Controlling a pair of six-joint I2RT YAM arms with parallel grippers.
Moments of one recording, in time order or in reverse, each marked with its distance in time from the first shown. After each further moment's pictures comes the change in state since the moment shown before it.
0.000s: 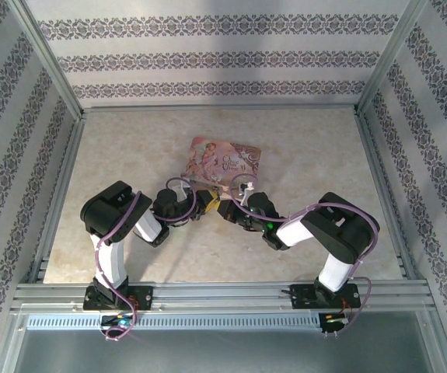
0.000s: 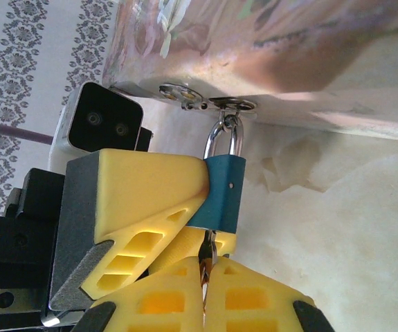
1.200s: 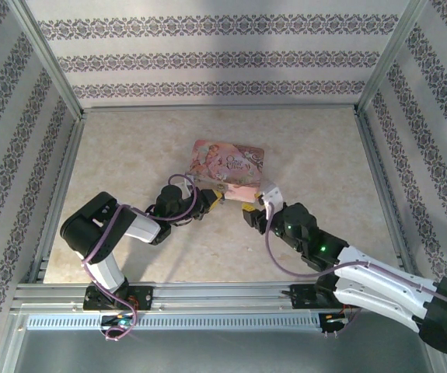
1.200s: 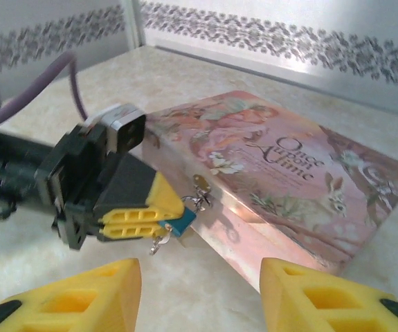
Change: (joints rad) left arm -0.067 -0.208 0.028 -0.282 -0.069 0.033; right arm 0.134 -0.947 -0.064 -0.805 0.409 -1.075
